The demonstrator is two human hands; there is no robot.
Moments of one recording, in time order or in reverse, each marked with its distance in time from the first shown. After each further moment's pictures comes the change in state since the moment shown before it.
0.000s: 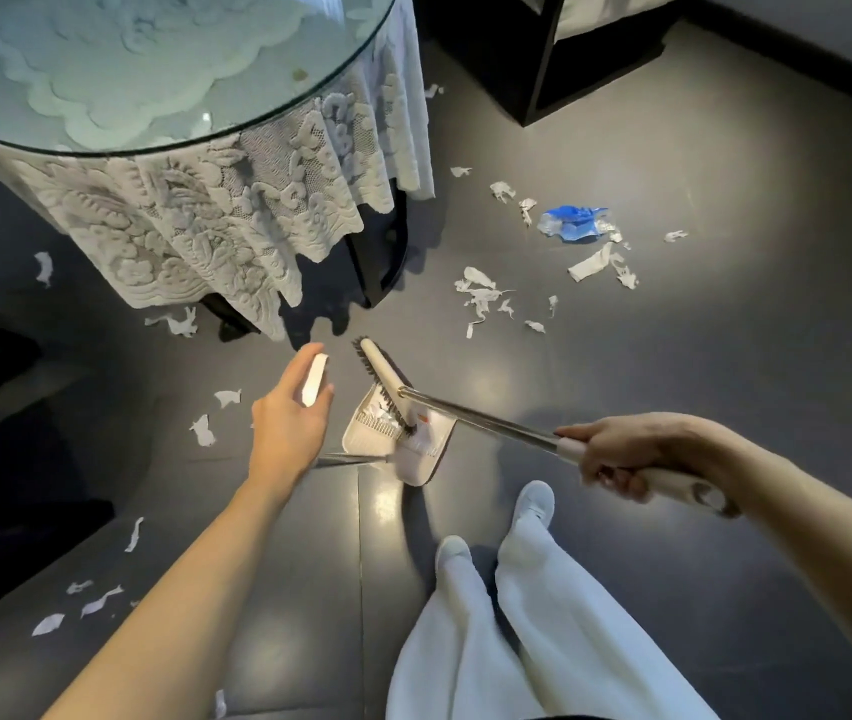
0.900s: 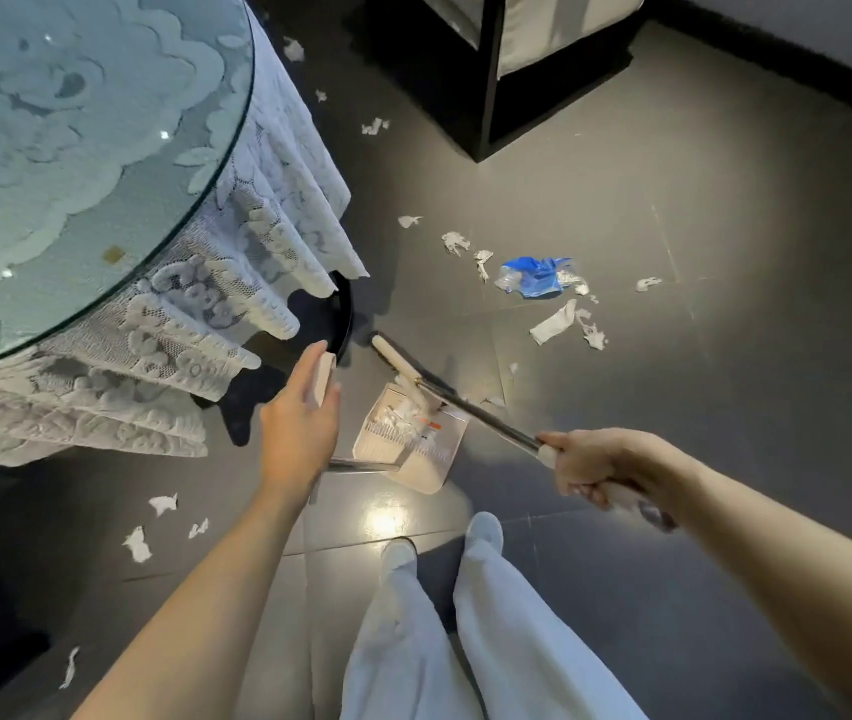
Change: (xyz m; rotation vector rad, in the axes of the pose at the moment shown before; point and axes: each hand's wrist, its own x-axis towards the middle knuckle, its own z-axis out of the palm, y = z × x) left_hand 0.216 0.191 0.184 0.003 -0.008 0.000; right_hand 0.071 -0.065 -0.288 -0.224 0.099 -0.001
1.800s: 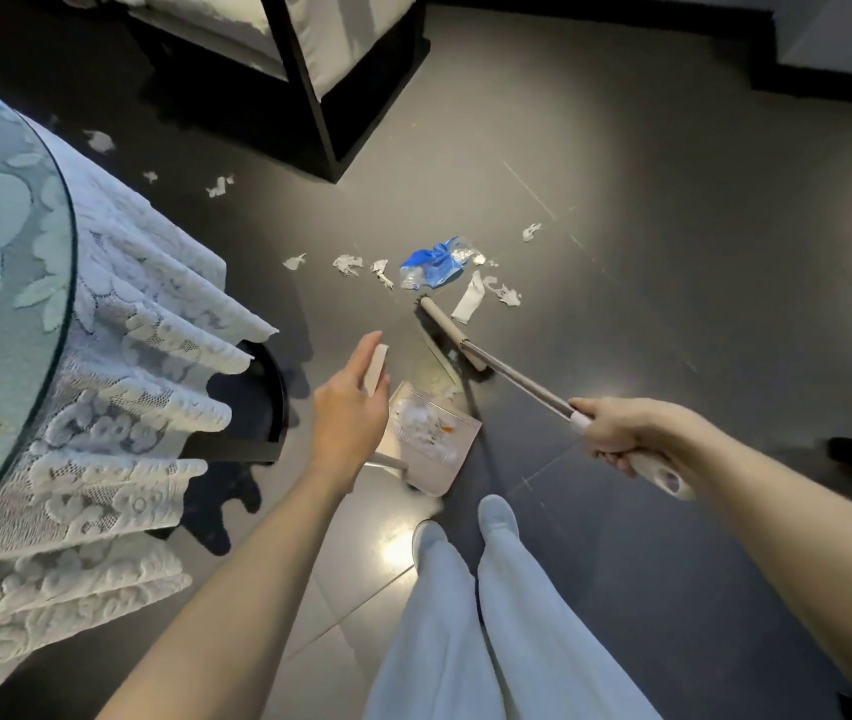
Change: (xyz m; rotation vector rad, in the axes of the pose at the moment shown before) left_hand 0.027 0.063 0.054 0.104 -0.502 0.389; right_hand -0.020 0.059 0.033 0.489 0.287 0.181
